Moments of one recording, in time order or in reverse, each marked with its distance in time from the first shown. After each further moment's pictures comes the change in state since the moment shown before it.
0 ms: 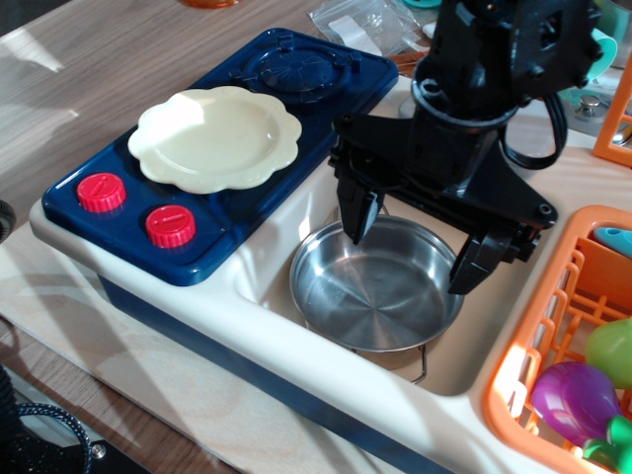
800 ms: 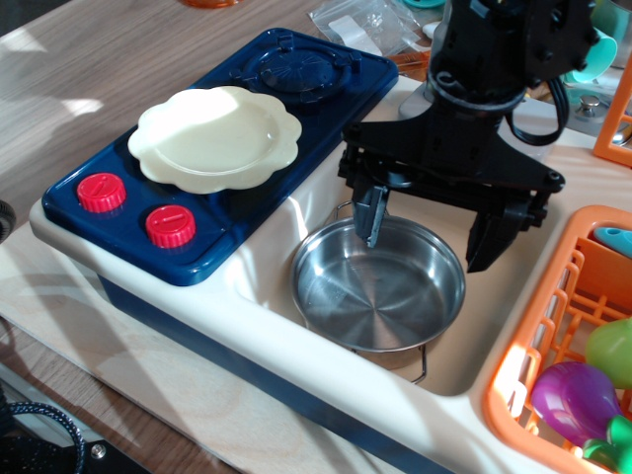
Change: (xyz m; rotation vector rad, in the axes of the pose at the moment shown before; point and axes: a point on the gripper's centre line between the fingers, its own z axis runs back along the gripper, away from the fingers) arm 0.021 0.002 -0.016 -0.016 0.061 0.288
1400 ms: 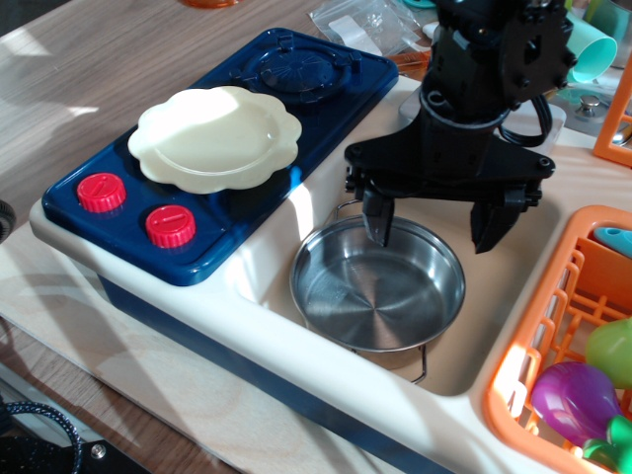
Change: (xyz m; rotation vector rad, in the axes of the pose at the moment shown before) arm 0.019 -0.004 -0.020 -0.064 -0.106 0.179
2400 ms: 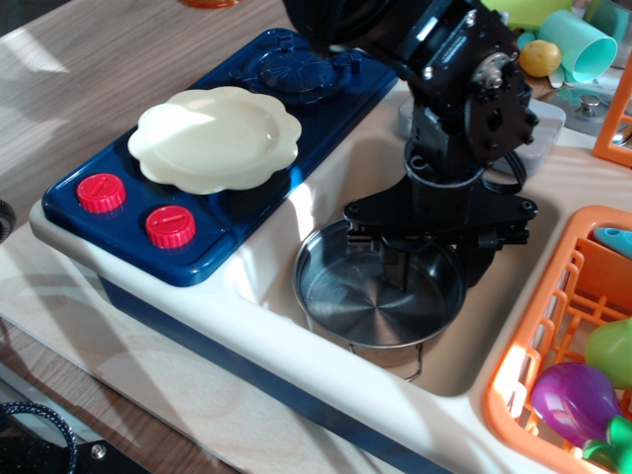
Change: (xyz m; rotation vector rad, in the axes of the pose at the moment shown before) arm -0.013 0.000 -0.036 -0.044 0.033 0.010
